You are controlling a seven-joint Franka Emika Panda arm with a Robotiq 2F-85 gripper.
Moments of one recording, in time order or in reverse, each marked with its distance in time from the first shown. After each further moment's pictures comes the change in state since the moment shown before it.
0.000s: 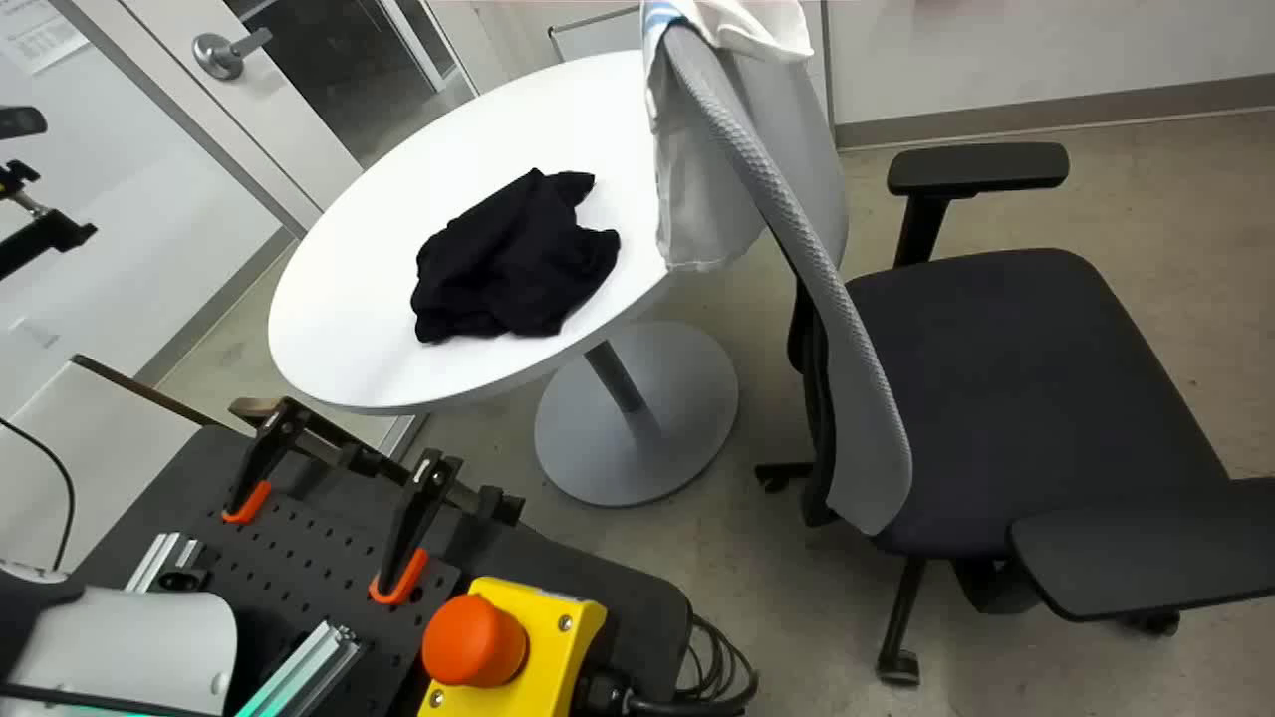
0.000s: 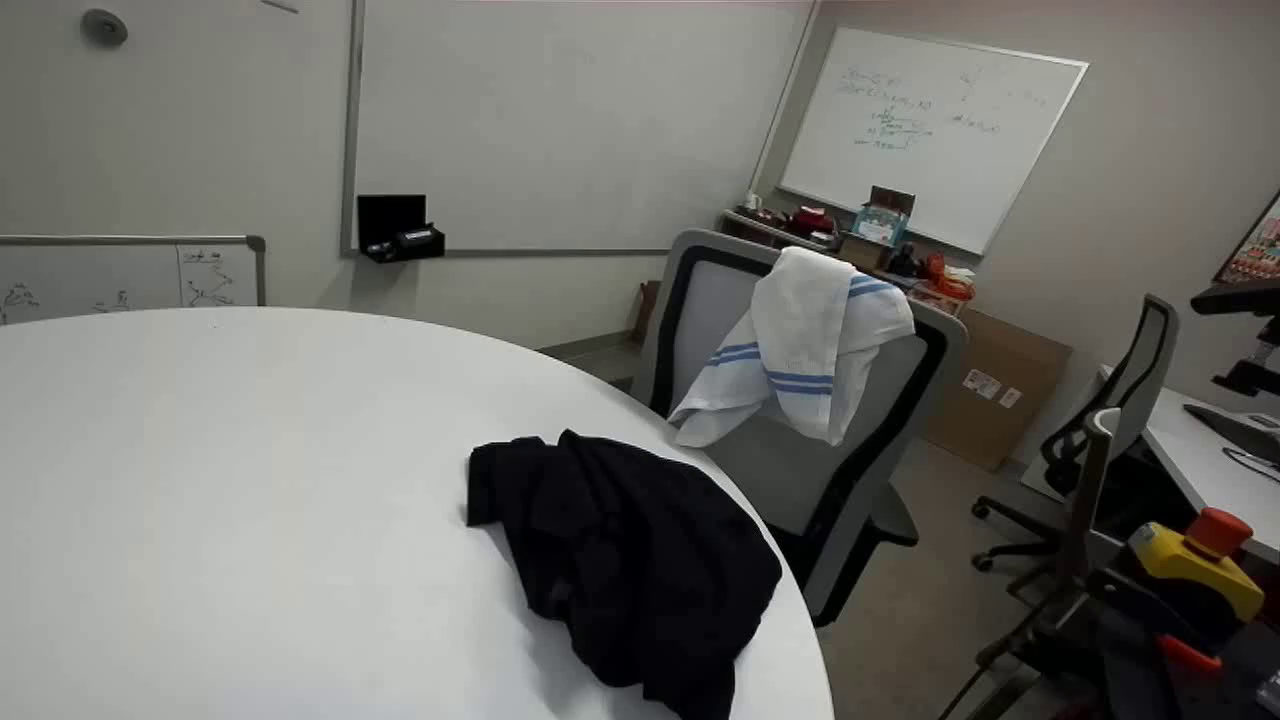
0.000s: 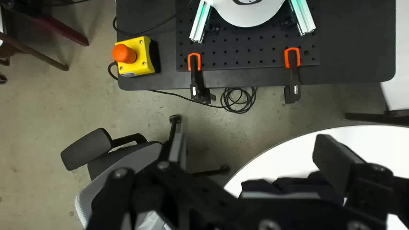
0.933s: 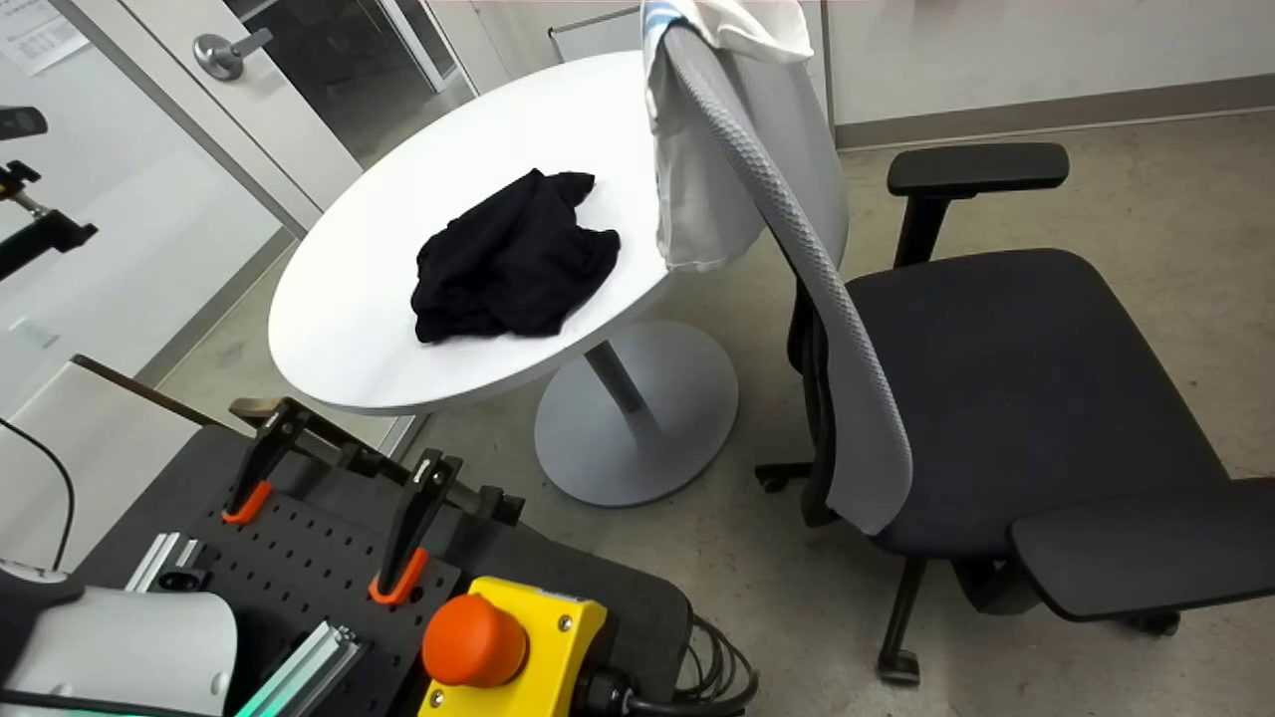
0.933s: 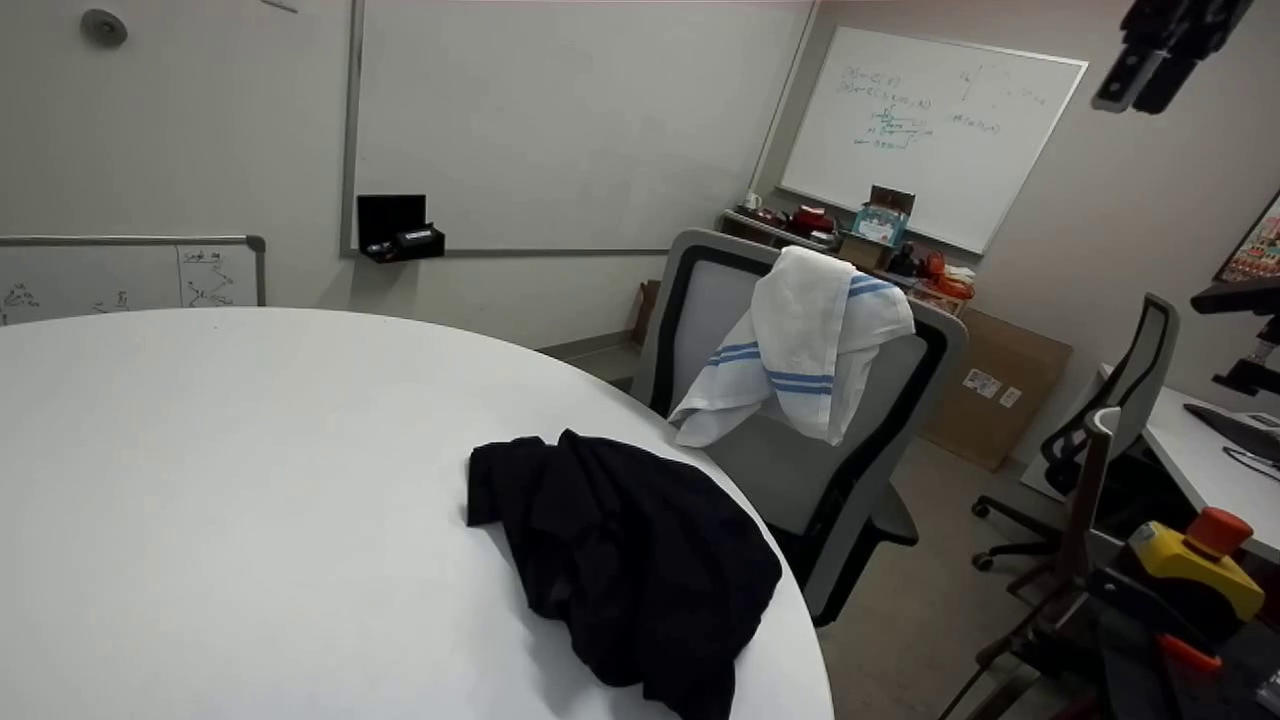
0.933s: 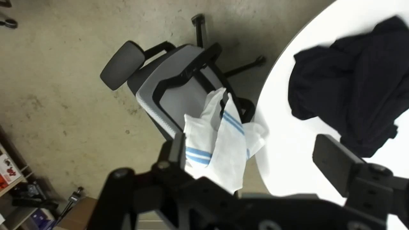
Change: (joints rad) arm -0.128 0.073 -0.083 0.019 -0.178 0.456 0.103
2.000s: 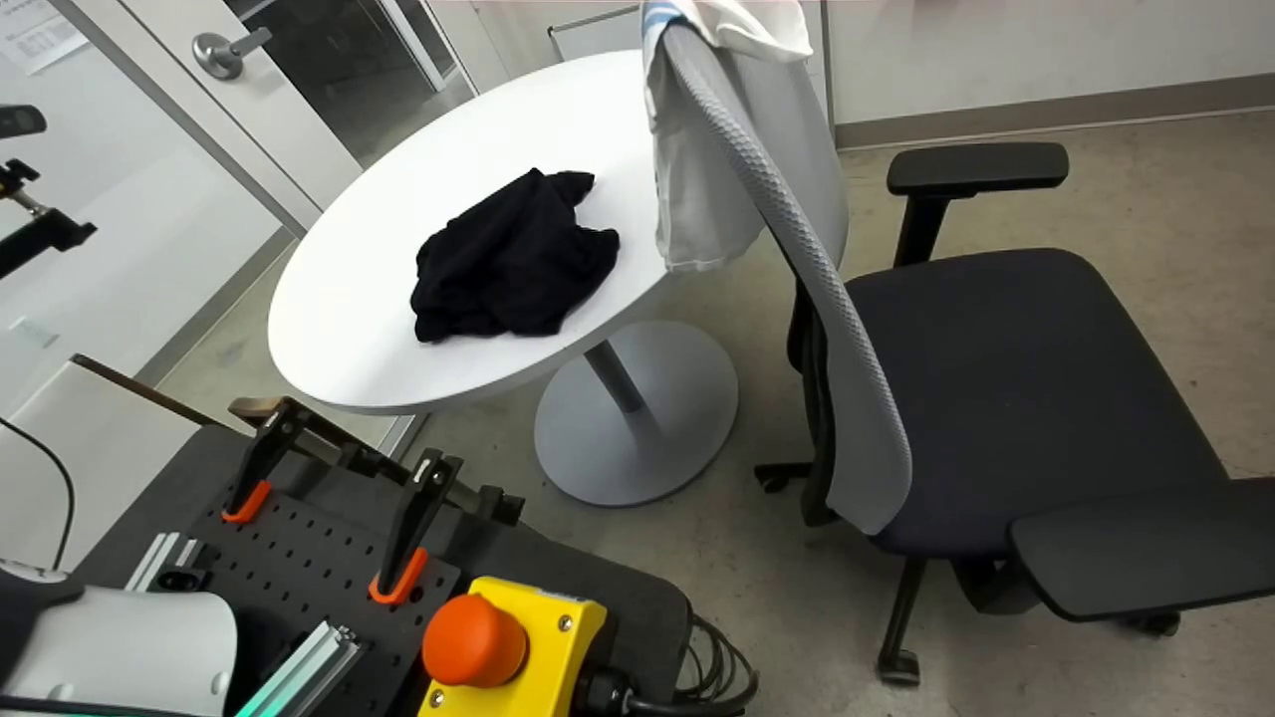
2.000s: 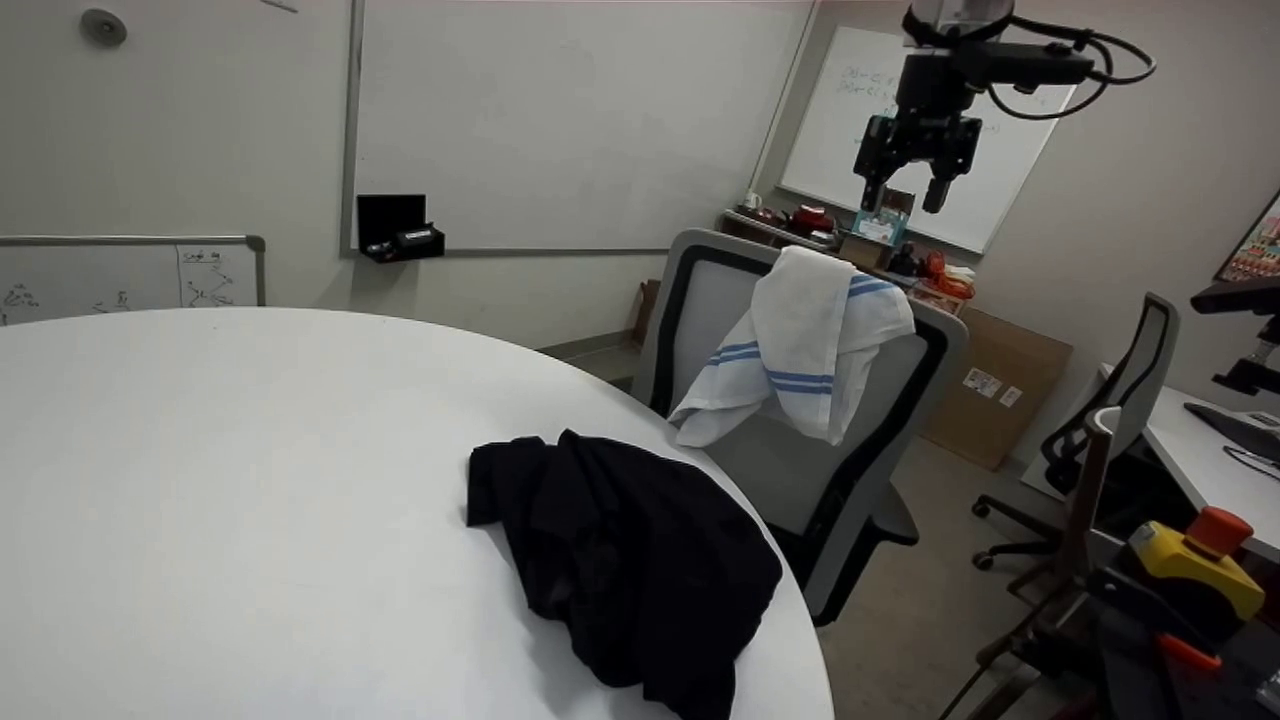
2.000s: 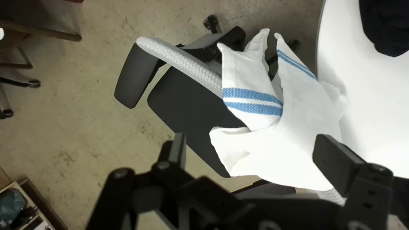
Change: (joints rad) arm -0.085 0.747 -0.128 0.486 -0.056 0.127 0.148
